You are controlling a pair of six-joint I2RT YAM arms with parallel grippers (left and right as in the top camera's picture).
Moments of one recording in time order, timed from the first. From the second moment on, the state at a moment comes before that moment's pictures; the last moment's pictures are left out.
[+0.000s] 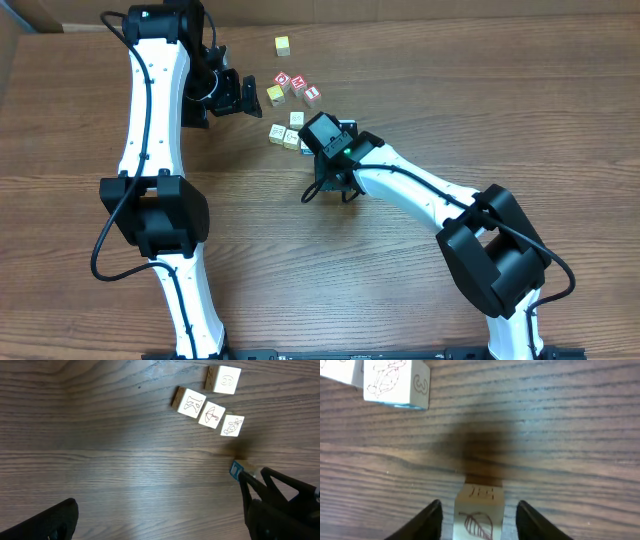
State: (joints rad) left arm 0.01 2.27 2.36 -1.65 0.20 -0.10; right arm 0.72 2.08 1.51 -0.69 0.14 0.67
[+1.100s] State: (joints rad) left arm 0.01 2.27 2.36 -1.65 0.20 -0.10; right arm 0.73 1.78 1.69 -1.06 -0.13 0.72
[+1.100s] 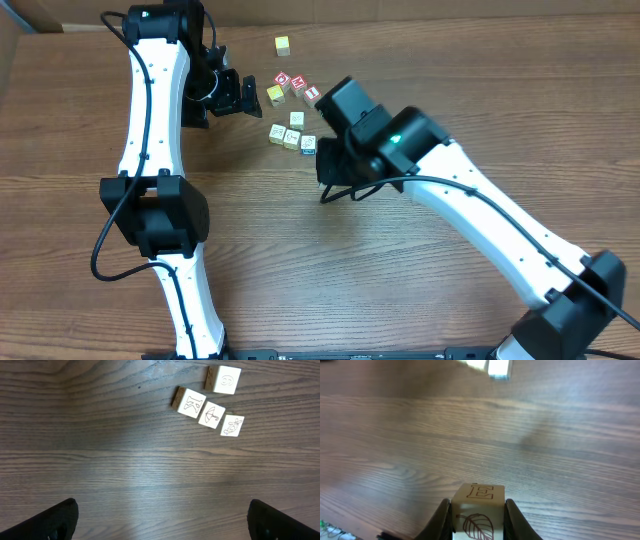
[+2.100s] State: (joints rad) left arm 0.01 2.27 2.36 -1.65 0.20 -0.10; right arm 0.85 1.82 1.27 -0.60 -0.14 0.78
